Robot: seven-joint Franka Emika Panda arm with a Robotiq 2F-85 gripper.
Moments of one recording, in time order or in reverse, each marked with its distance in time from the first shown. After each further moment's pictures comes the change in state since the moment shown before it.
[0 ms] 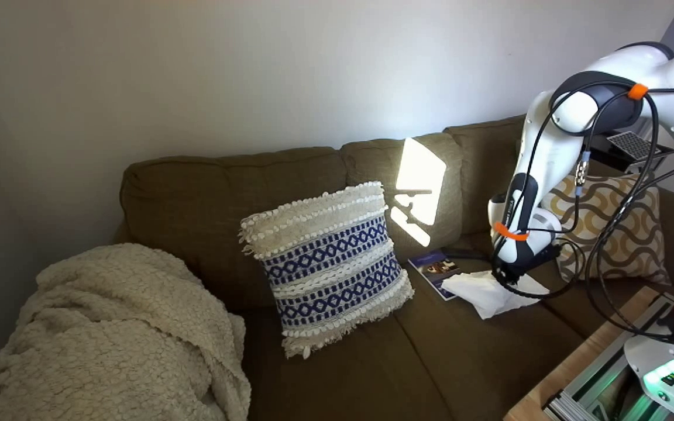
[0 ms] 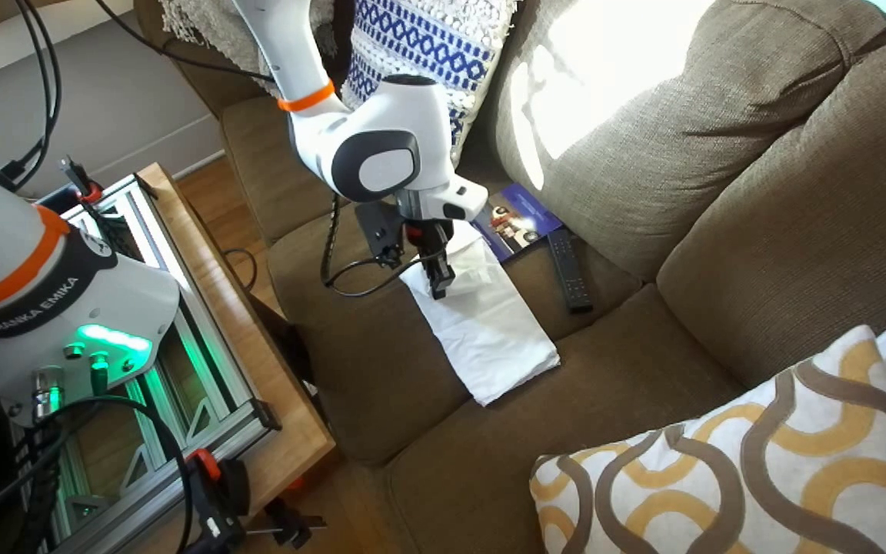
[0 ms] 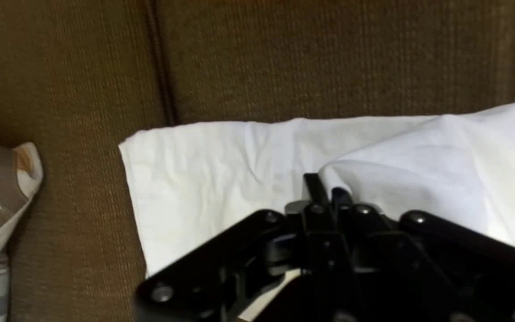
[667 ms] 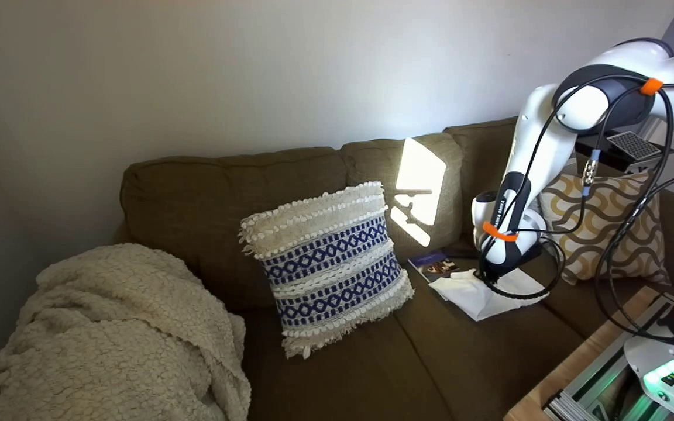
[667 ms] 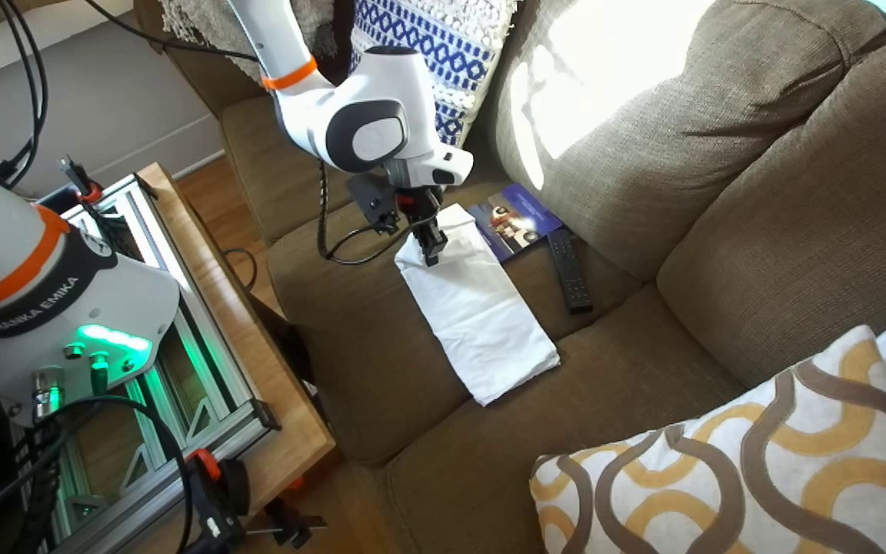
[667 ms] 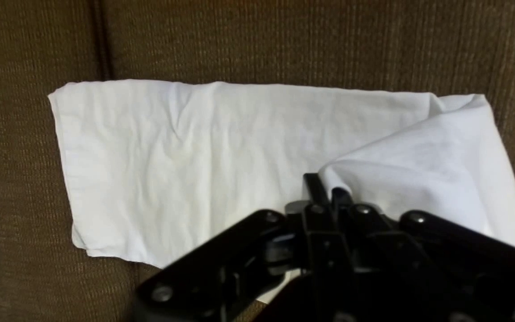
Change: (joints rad) arm 0.066 -0.036 0.051 0.013 -0.005 -0.005 0.001
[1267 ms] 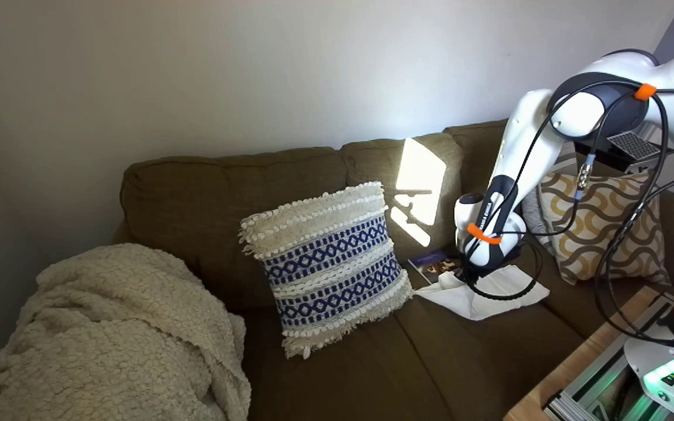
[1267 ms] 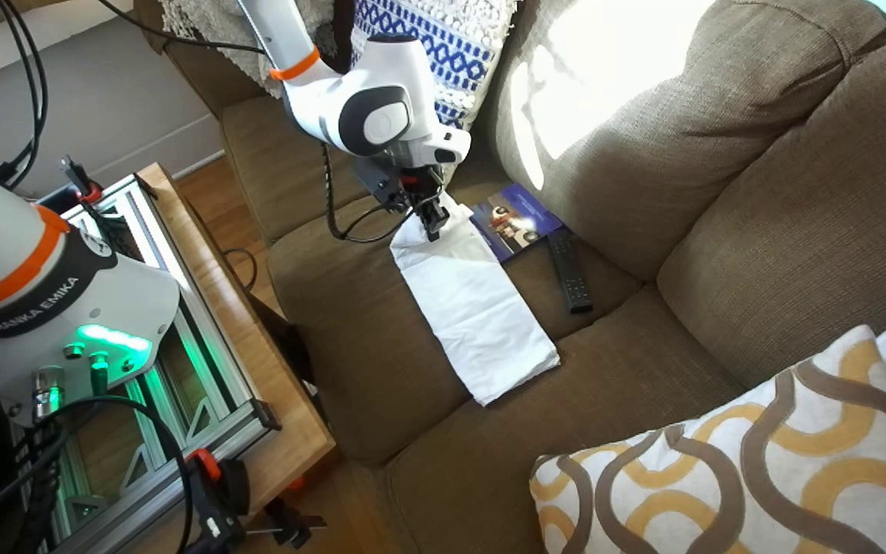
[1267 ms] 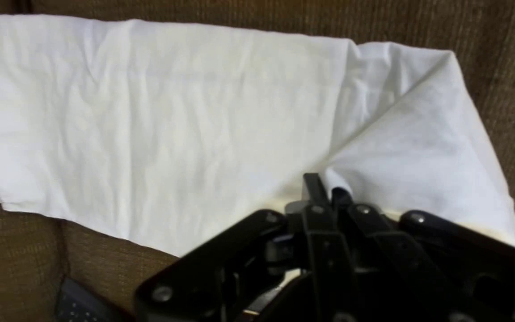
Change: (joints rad) arm 0.003 0.041 0.067 0.106 0.000 -0.020 -0.001
